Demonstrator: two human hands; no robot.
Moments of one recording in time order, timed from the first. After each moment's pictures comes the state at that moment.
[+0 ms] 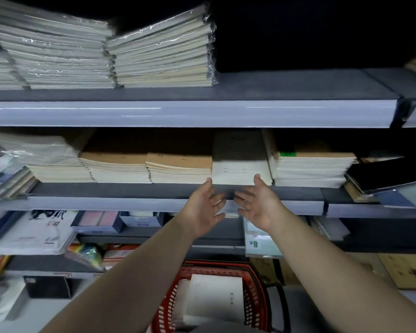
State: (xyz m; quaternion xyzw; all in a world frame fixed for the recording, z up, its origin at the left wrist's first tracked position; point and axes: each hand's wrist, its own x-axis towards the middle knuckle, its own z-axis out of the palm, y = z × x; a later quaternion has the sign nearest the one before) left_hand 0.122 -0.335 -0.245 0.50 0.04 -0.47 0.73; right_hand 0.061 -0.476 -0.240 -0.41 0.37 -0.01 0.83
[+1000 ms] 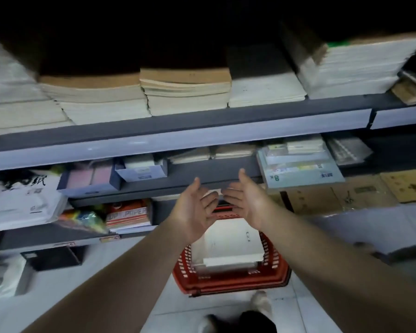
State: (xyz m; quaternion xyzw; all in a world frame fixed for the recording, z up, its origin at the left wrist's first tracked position) left_hand 0.108 -0.210 -0.376 0.50 0.11 -0.53 0.68; right_hand 0.040 -0.341 -0.377 -0.46 0.42 0.05 0.78
